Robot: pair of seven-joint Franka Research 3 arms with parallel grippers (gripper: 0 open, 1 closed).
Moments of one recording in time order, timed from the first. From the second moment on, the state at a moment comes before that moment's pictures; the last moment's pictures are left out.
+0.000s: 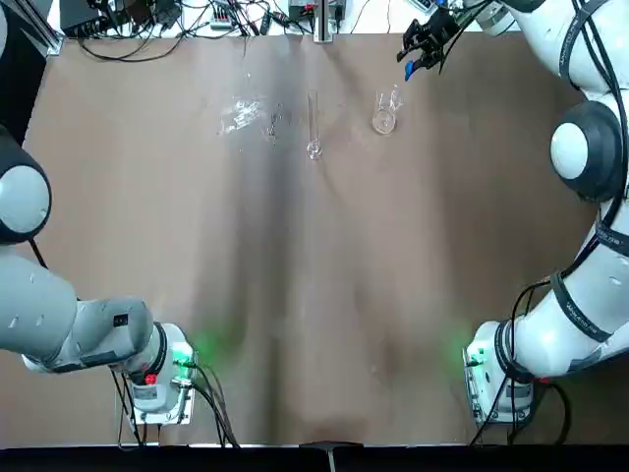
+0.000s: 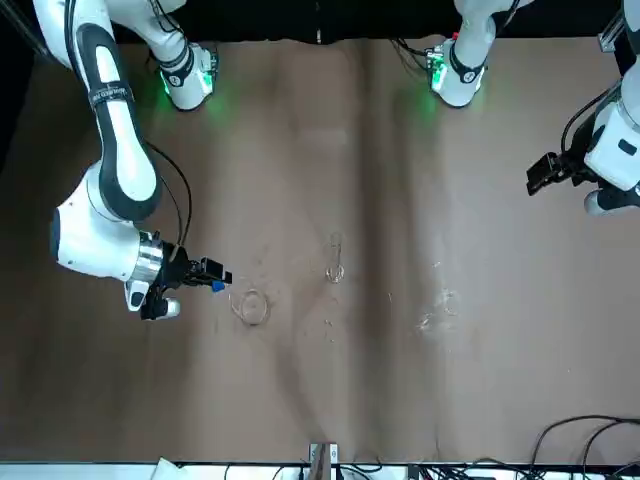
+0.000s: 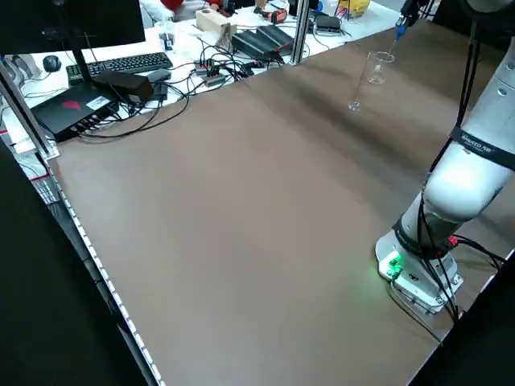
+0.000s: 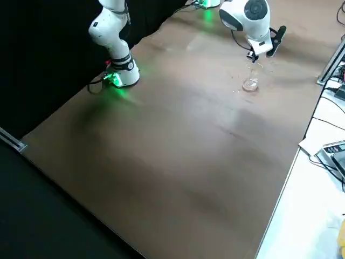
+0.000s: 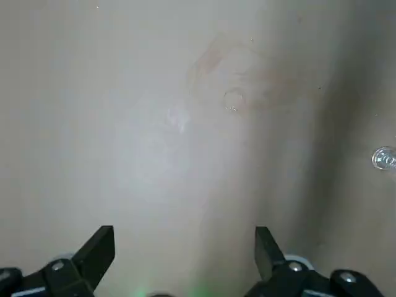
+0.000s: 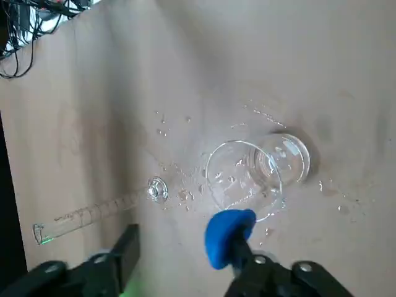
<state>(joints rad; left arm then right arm) 0.13 0.06 -0.26 -1.51 0.04 1.51 -0.26 0.26 0.42 -0.07 -1.66 0.78 2.06 -0.17</state>
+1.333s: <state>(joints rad) 0.13 0.06 -0.26 -1.51 0.04 1.51 -0.26 0.18 0.35 -0.08 -1.54 0.40 1.82 -0.19</state>
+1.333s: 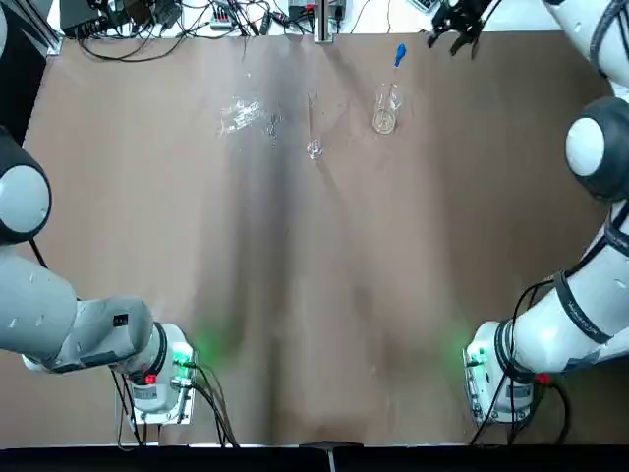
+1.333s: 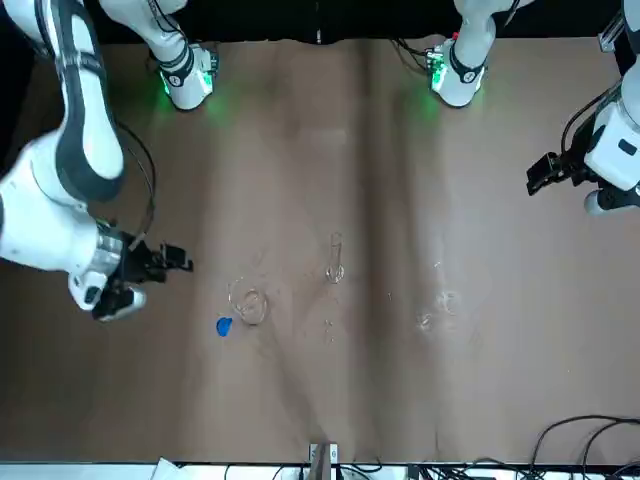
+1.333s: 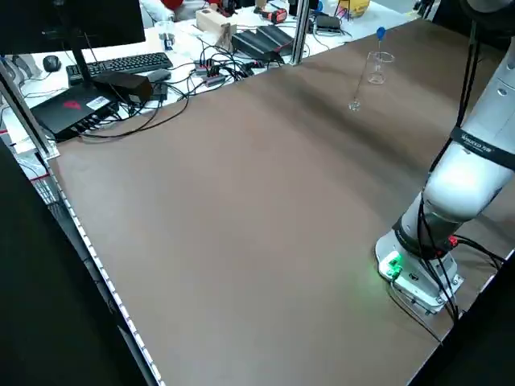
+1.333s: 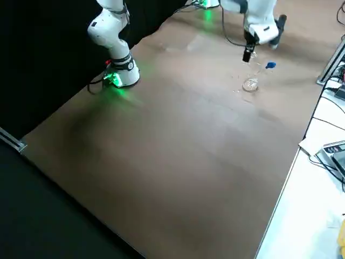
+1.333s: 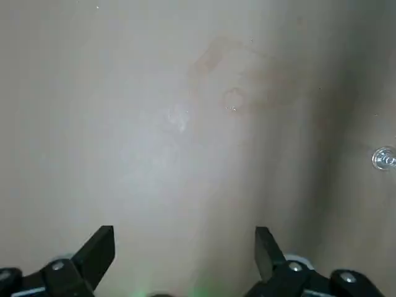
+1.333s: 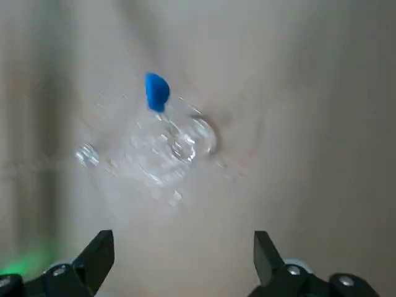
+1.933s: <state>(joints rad) 0.13 0.06 -0.26 -1.51 0.04 1.51 -0.26 0.14 0.08 -0.09 -1.54 0.17 1.48 -0.18</state>
